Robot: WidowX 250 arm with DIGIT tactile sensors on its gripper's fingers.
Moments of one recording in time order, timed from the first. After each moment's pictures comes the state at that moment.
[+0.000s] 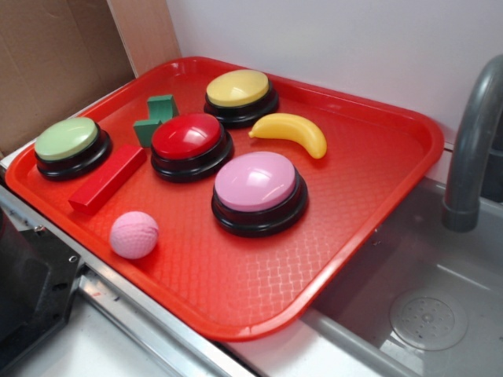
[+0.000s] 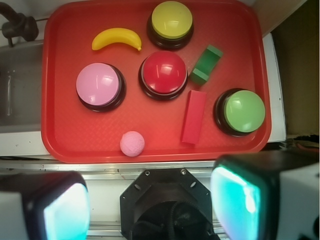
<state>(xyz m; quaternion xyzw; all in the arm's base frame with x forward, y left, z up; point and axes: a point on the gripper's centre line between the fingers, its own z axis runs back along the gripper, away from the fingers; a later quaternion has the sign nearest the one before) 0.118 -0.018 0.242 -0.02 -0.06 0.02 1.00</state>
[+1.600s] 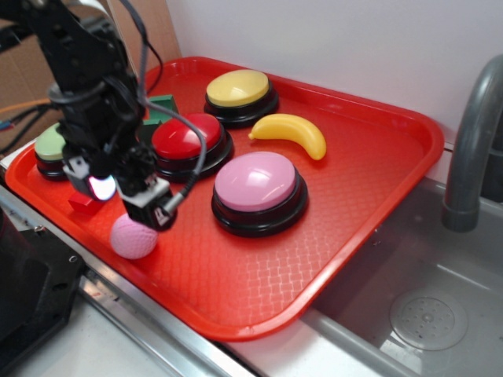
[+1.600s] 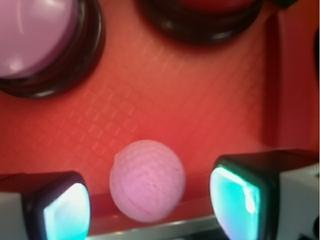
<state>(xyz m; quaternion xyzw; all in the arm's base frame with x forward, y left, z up) 0.137 -0.044 0.047 -0.02 0.00 0.10 0.99</state>
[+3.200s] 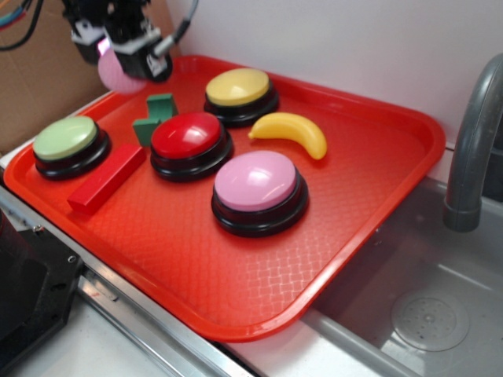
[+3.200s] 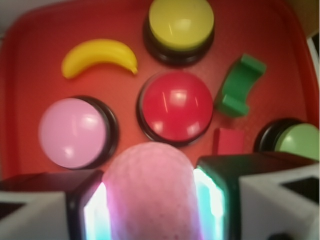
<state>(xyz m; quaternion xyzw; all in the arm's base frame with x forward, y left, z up) 0.201 -0.015 0.168 -0.04 -0.10 0.05 0.99</state>
